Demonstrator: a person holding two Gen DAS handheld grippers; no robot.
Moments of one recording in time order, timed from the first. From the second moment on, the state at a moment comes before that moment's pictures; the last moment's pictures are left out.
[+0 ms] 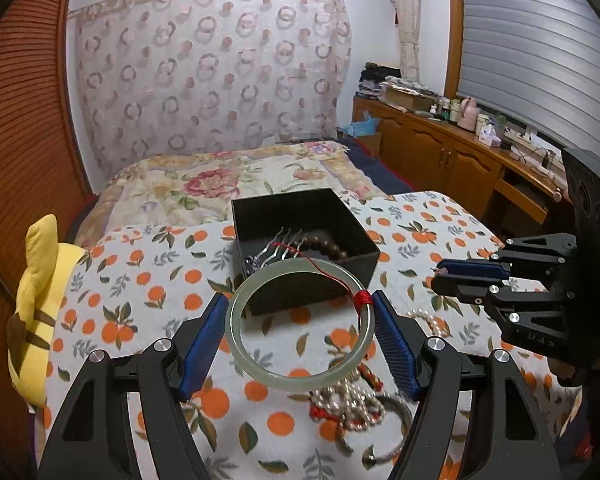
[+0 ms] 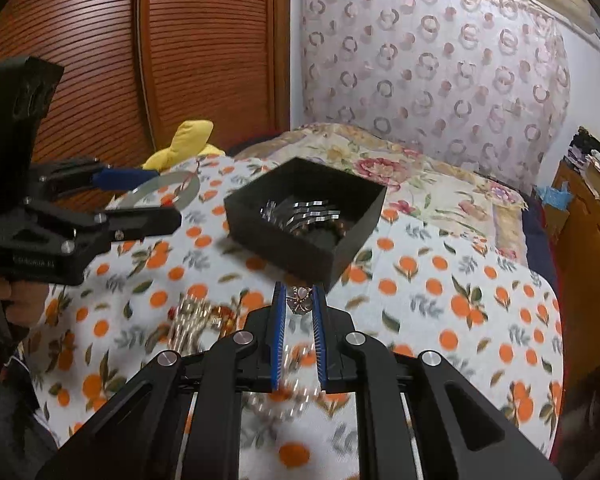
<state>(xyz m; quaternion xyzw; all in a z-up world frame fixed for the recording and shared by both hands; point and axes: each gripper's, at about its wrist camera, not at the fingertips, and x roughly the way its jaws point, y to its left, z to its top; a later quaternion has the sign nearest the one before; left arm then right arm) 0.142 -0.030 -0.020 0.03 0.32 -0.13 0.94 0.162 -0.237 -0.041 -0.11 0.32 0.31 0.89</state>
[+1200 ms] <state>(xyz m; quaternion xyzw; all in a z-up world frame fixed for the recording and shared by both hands) 0.250 -0.024 -0.022 0.02 0.37 -0.13 0.92 0.264 -0.204 -0.045 -0.07 0.36 0.33 0.87</state>
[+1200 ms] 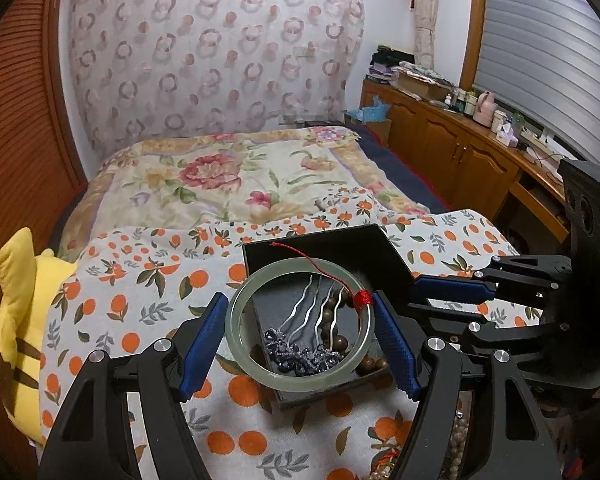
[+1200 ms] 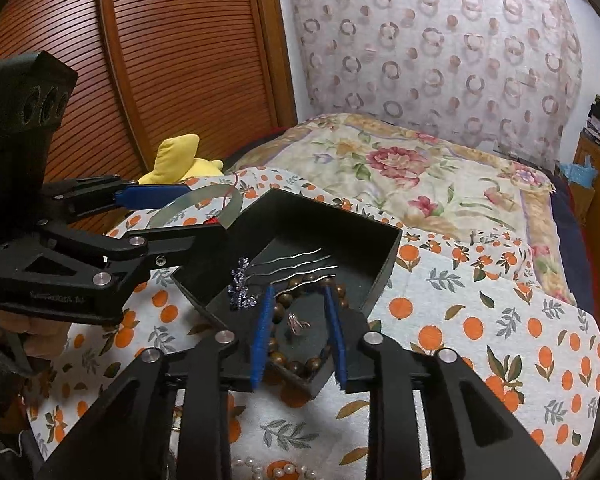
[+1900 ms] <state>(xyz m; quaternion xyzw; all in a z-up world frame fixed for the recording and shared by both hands) 0.250 -0.042 -0.023 0.02 0.36 -0.14 0.92 0.242 -0.245 -0.027 -0.05 0.33 0.28 0.90</state>
